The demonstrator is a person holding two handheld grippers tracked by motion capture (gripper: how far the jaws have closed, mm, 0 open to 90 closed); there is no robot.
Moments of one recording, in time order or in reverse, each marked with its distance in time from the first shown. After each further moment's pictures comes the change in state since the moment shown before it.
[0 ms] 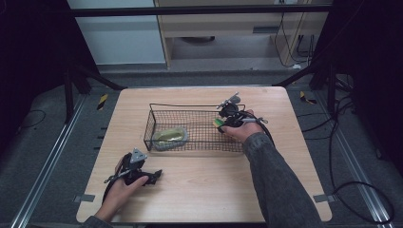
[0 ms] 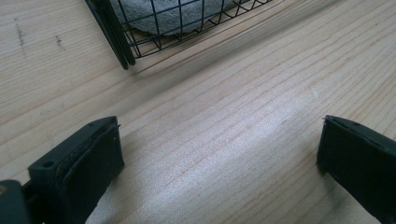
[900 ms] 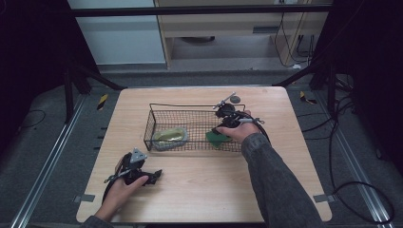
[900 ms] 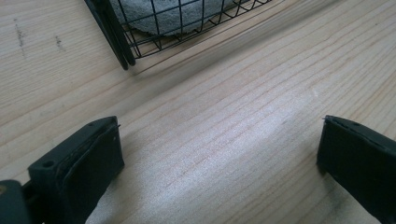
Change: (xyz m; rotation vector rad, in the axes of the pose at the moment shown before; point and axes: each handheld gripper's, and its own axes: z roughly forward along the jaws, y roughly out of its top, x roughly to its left) left arm 0.001 0.000 0.000 0.000 -0.002 0.002; right arm 0.010 0.005 -0.002 -0.022 0.030 0.011
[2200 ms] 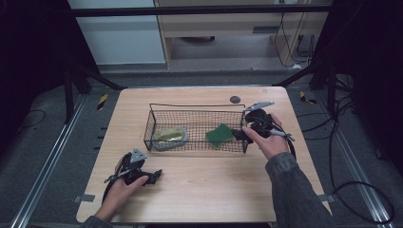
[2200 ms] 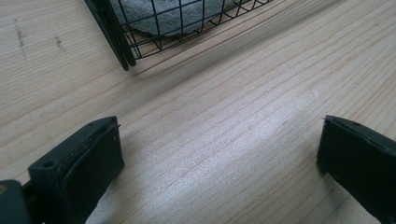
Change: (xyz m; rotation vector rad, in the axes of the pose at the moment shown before) left arm 0.001 0.000 0.000 0.004 -0.001 0.006; right arm -0.021 -0.069 -0.065 -0.226 -0.138 0.129
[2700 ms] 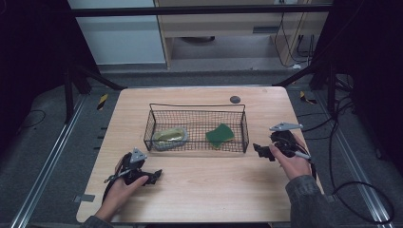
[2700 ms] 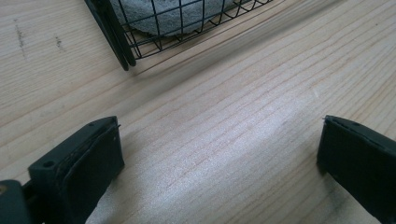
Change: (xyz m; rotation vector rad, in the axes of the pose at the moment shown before) left arm 0.000 0.000 0.000 0.000 0.000 0.000; right arm -0.035 -0.083 -0.019 -0.028 -0.034 0.087
